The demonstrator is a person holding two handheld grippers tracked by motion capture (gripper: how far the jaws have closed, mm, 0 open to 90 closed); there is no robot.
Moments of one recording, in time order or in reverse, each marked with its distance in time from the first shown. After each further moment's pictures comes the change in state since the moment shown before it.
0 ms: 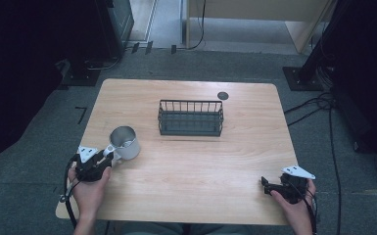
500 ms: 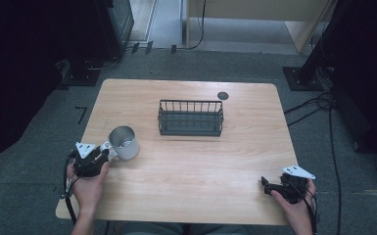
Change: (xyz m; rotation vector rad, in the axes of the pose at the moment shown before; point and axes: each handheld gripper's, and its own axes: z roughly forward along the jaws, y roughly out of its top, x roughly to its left) left arm 0.007 0.007 0.012 -0.021 0.081 0.003; right arm 0.000 0.000 0.000 0.000 0.000 0.000
